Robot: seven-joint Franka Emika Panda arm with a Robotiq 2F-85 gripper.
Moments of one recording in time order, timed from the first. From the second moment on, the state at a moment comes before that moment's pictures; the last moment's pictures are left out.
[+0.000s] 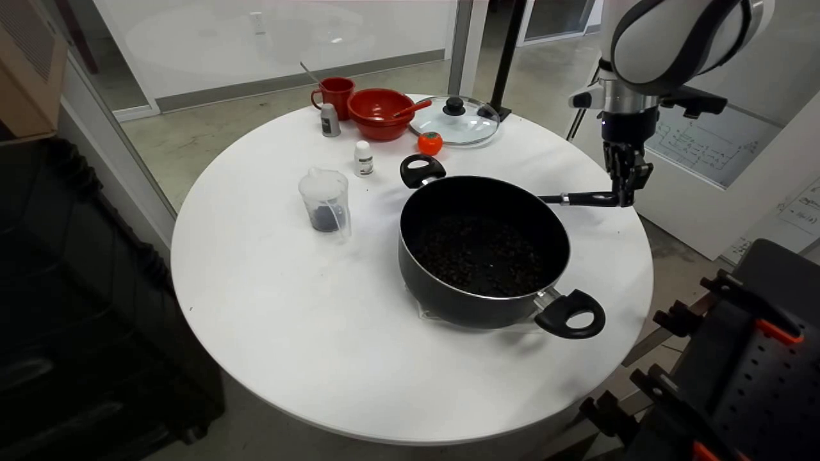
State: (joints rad) arm -0.42 0.58 -0.09 -2.20 -0.37 2.46 -1.00
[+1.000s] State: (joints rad) arm -0.47 0.49 -0.09 -2.25 -0.28 2.90 -1.34
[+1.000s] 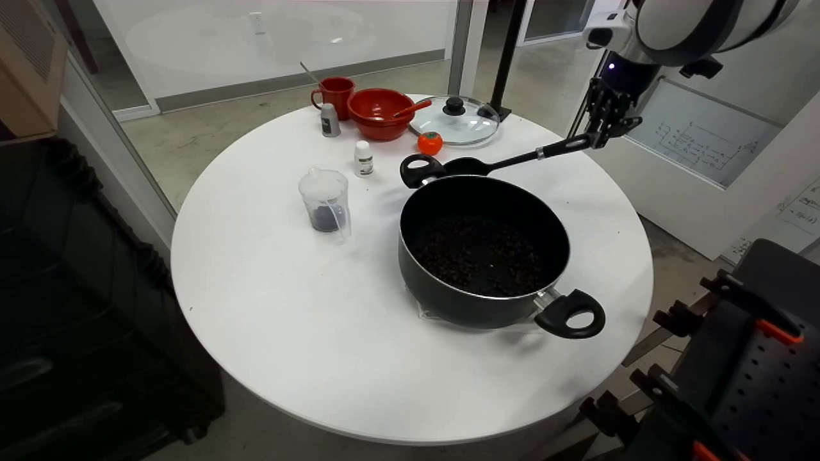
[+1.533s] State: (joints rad) arm -0.32 0.59 -0.34 -2.35 -0.44 3.17 -1.31
